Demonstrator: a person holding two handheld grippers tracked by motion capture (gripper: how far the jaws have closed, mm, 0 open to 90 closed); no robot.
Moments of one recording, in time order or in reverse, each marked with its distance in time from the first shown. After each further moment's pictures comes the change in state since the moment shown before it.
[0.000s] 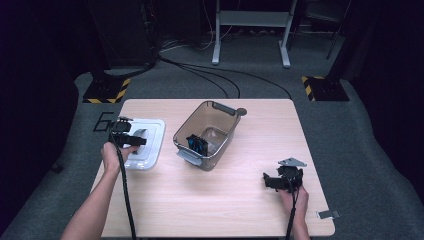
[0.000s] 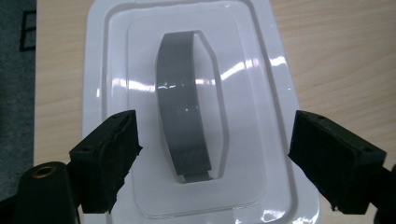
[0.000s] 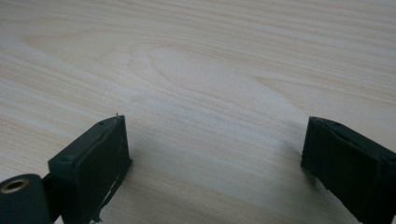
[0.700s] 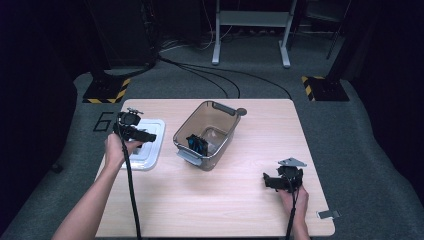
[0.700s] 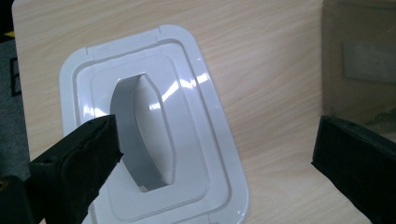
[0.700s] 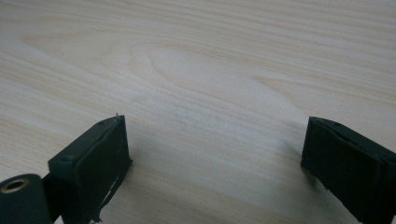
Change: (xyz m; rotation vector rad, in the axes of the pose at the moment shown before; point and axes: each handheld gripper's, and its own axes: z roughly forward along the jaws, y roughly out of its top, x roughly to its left) left arm -0.041 0.024 -0.046 -0.034 -0.061 0.187; right arm 0.000 0.000 0.000 -0.001 0.000 -0.002
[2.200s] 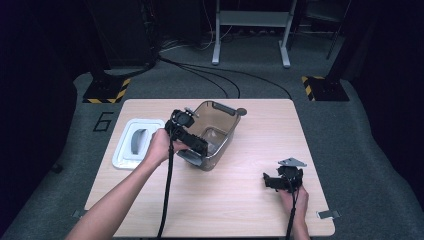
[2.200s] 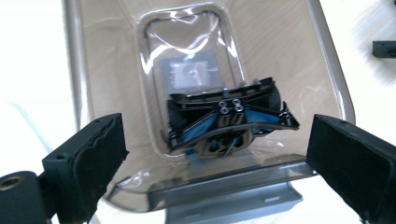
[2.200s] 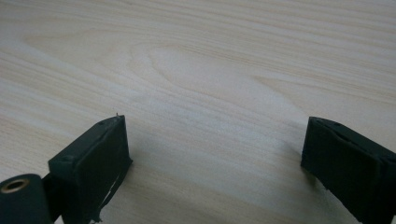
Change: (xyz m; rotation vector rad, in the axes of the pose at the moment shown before) left arm -0.148 0.055 -0.018 0.091 -0.239 0.289; right arm 0.000 0.000 0.000 0.001 0.000 0.001
